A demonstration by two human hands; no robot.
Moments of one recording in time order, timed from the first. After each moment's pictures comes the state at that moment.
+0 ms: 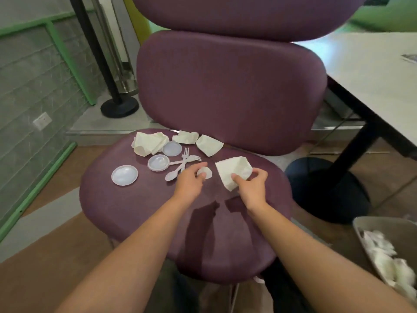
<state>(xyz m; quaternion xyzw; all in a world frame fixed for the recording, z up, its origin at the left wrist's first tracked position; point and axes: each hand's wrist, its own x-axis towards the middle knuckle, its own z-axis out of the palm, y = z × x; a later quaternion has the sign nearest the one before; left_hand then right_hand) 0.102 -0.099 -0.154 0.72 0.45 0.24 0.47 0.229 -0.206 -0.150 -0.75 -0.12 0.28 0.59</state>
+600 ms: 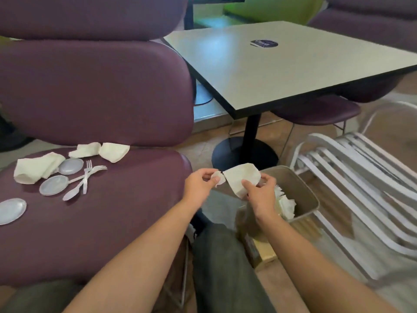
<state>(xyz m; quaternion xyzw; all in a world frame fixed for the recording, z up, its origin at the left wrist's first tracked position) 0.277 -0.313 -0.154 0.78 0.29 0.16 0.52 0.348 -0.461 -0.151 -0.74 0.05 0.15 0.65</state>
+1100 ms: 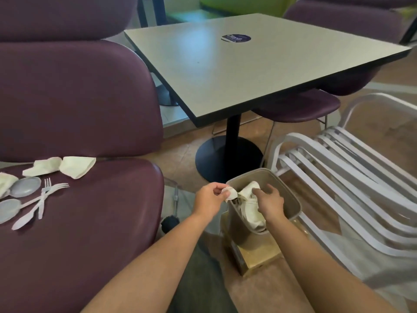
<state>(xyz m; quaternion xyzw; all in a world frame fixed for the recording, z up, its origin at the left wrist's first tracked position) 0.358 -0.377 -0.196 0.81 0.26 0.08 0.53 0.431 -0.524 -0.185 -0.80 0.13 0.18 0.55</state>
